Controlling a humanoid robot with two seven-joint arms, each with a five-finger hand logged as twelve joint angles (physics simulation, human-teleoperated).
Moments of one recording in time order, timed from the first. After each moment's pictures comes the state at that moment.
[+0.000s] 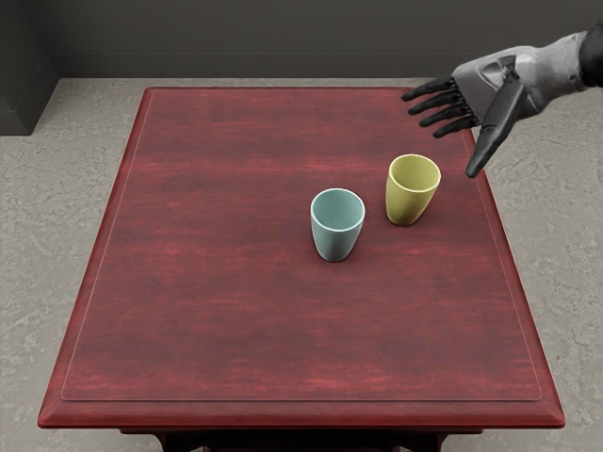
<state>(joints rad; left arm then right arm) -0.05 0.00 0.06 -0.29 -0.16 0.07 -0.03 1.61 -0.78 -0.03 1.14 0.07 0.61 -0.61</state>
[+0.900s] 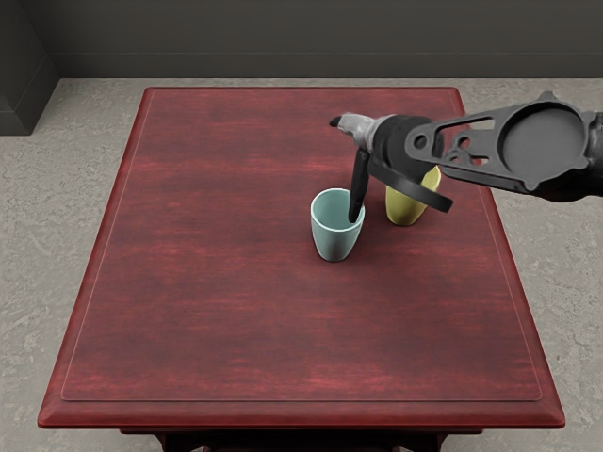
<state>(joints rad) -0.05 0.00 0.06 -0.29 -0.16 0.07 -0.03 1.68 -0.27 -0.35 1.36 -0.35 -0.35 -0.61</state>
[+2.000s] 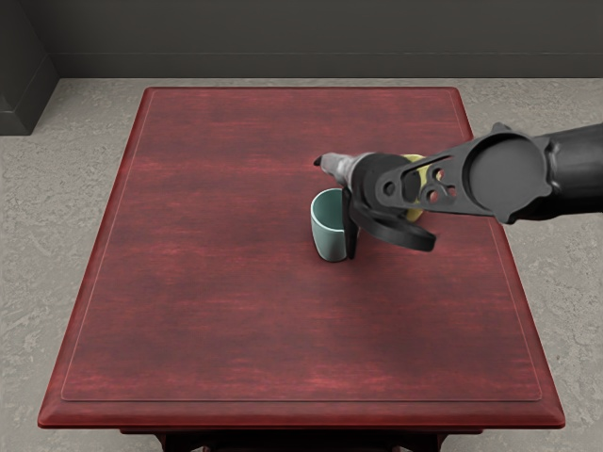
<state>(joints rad) -0.05 0.00 0.06 -0.29 -0.16 0.07 -0.03 1.76 -0.16 -0.49 1.44 -0.31 -0.37 -0.61</state>
